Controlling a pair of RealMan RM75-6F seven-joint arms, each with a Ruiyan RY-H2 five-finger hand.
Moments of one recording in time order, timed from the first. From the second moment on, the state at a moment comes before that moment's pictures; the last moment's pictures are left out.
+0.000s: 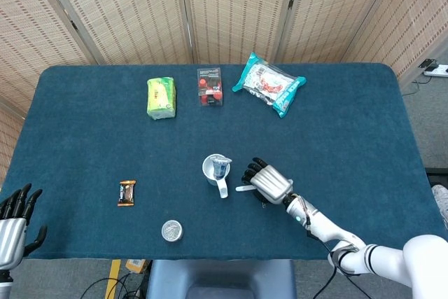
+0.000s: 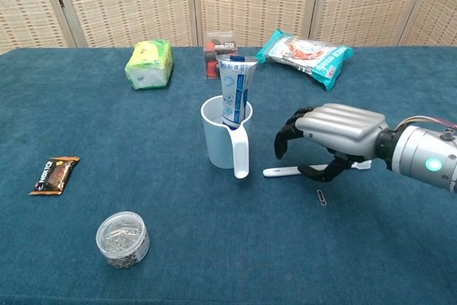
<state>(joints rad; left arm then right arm) 0.00 -1.16 -0.01 -1.61 1.49 1.53 0.20 0.72 -1.64 0.01 -1.19 -1.56 0.93 -0.07</state>
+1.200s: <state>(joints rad) 0.00 -1.17 -0.01 -1.59 1.48 1.52 0.19 0.66 -1.55 -0.10 -1.31 -1.62 0.98 -0.09</state>
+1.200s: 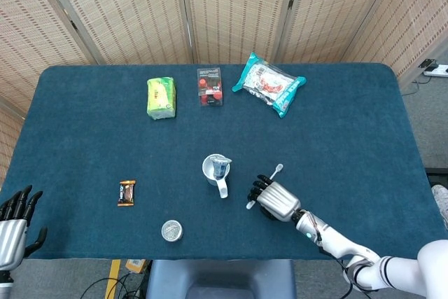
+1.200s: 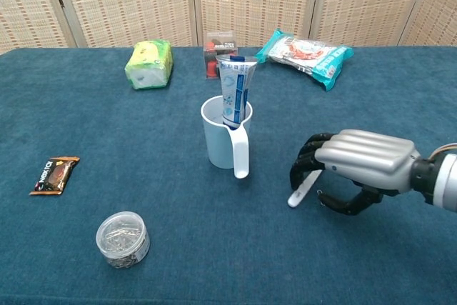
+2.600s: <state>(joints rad) 0.00 -1.17 0.00 -1.60 1.48 1.51 0.20 0.62 -1.58 -0.03 -1.23 -1.55 0.97 -0.02</state>
